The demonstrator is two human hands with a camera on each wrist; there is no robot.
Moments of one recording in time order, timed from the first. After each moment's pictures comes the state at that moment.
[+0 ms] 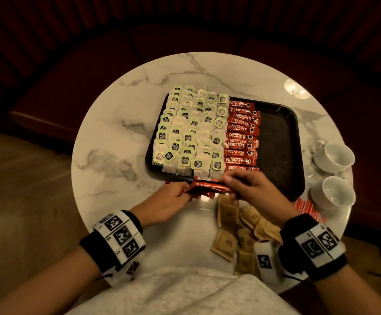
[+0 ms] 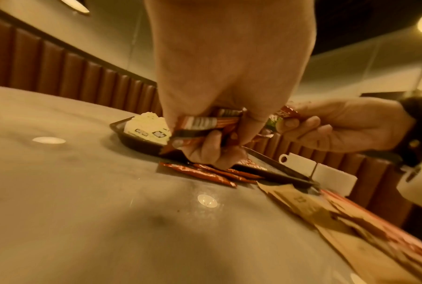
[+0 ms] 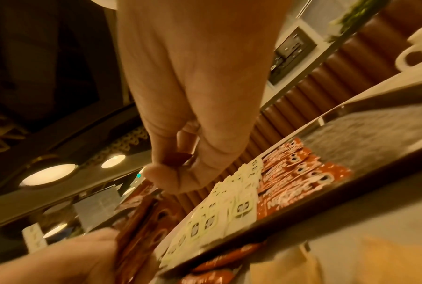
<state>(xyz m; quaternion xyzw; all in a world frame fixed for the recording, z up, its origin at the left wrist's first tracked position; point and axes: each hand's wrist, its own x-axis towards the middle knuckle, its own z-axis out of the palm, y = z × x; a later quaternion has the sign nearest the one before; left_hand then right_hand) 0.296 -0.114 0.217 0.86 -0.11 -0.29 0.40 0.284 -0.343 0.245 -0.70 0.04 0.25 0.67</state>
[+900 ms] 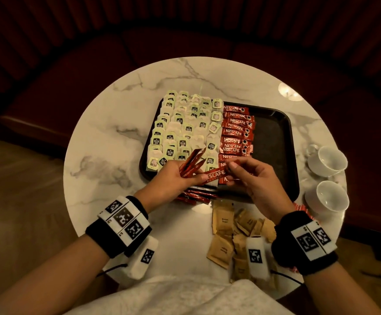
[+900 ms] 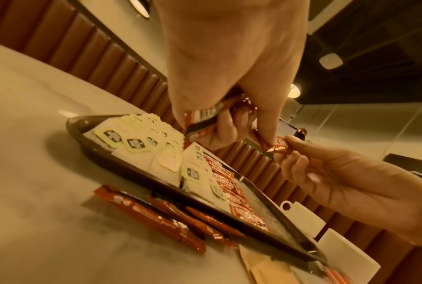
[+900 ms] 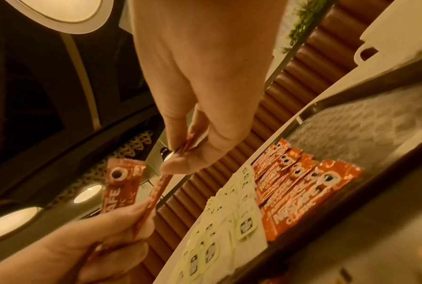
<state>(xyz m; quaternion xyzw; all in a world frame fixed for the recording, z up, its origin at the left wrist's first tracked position) 0.331 -0.140 0.240 0.77 0.00 -0.23 0.59 0.303 -0.346 0.249 -0.62 0.14 0.13 0.76</state>
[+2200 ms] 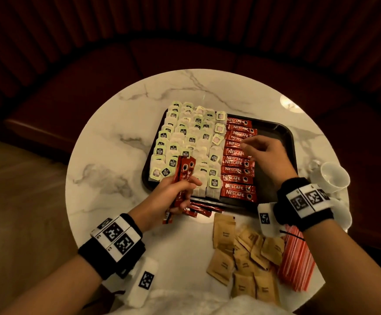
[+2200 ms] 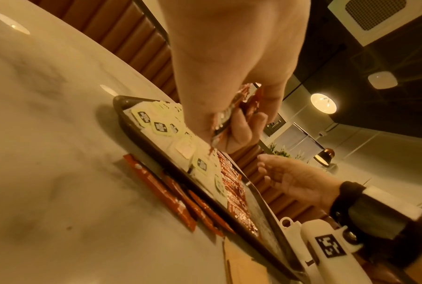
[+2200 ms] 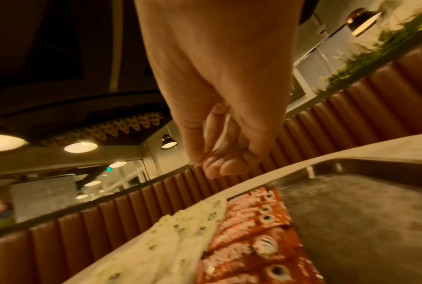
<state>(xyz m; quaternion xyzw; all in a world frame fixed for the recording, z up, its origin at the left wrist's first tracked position) 0.324 -0.128 0.239 0.62 0.09 -0.30 0.72 0.394 -0.380 0.246 -0.87 0.09 0.04 0.49</state>
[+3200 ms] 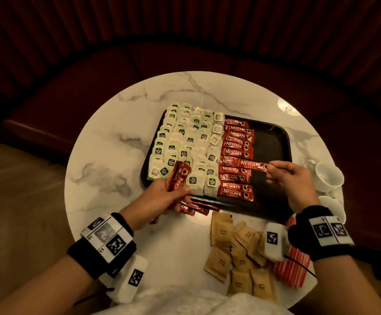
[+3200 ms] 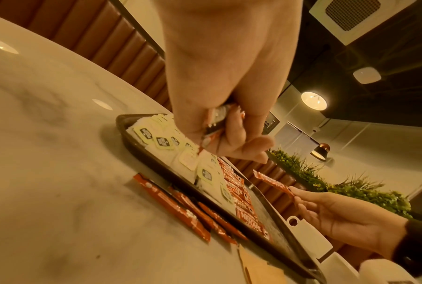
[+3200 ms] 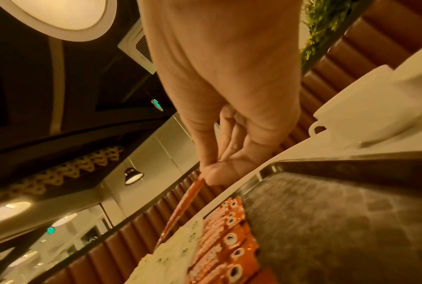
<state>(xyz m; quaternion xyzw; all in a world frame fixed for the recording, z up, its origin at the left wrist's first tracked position) 0.317 -0.115 0.240 0.71 0.07 -0.29 0.64 0.341 -0.422 0.231 -0.70 0.27 0.00 0.66</state>
